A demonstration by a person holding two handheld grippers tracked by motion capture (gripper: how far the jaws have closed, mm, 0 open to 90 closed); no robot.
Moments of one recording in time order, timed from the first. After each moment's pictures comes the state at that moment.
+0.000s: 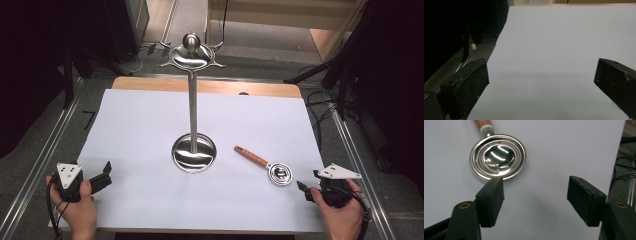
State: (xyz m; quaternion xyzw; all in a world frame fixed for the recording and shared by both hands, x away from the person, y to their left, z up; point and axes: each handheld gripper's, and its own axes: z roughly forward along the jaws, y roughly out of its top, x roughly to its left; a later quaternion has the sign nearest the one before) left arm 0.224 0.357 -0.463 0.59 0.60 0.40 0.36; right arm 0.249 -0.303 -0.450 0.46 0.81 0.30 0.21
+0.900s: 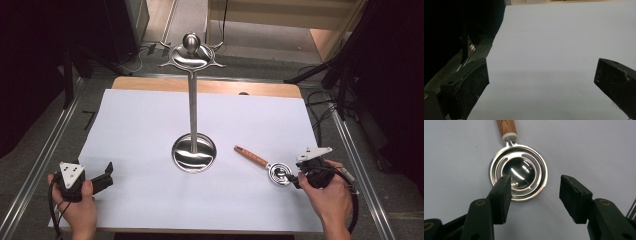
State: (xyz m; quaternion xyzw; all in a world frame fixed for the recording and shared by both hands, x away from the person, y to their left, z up) left arm 0.225 0.354 -0.463 0.61 0.59 0.40 0.36; right arm 0.292 -0.262 -0.425 0.39 0.88 0.21 0.15
